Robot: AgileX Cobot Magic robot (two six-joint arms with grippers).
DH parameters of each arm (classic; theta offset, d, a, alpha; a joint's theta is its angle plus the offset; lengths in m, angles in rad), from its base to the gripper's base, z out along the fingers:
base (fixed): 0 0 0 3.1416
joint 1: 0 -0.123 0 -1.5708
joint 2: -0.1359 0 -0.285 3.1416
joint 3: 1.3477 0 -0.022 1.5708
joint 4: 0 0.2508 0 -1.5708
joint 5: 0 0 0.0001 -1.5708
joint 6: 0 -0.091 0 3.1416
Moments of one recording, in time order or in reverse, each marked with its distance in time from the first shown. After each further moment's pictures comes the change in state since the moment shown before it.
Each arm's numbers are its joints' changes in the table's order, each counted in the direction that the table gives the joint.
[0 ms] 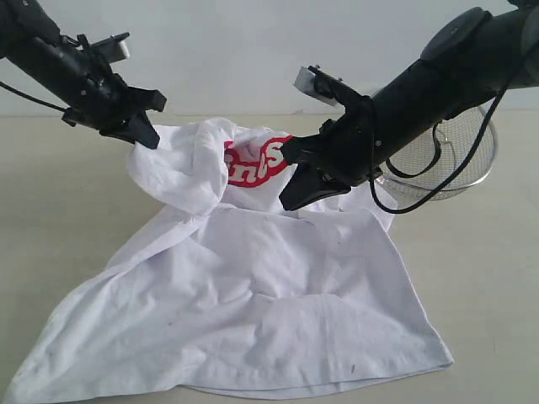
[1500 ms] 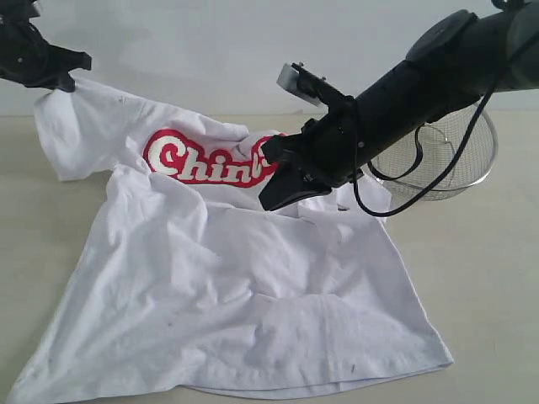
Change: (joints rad) left arm -0.182 -0.206 -0.396 0.236 -0.195 0.150; right arm -0.040 0.000 0.000 0.064 -0.006 0.026
